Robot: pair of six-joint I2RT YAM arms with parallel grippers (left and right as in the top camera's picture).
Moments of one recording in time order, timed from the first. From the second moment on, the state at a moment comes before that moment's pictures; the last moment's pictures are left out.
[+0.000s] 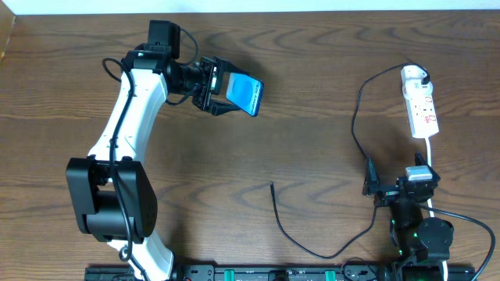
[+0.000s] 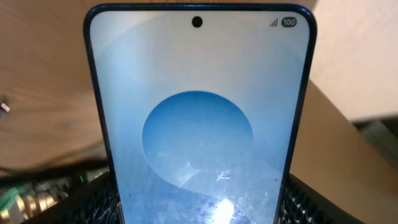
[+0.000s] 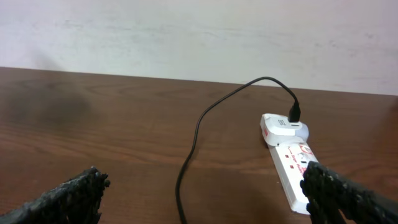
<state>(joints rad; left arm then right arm) -0.08 1.88 1.57 -0.91 0.94 -1.22 0.01 0.01 0.01 -0.07 -0.07 -0.05</state>
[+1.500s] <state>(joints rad) -0.08 1.88 1.57 -0.91 0.70 -1.21 0.01 0.26 0.31 -0.13 -0.18 0.04</state>
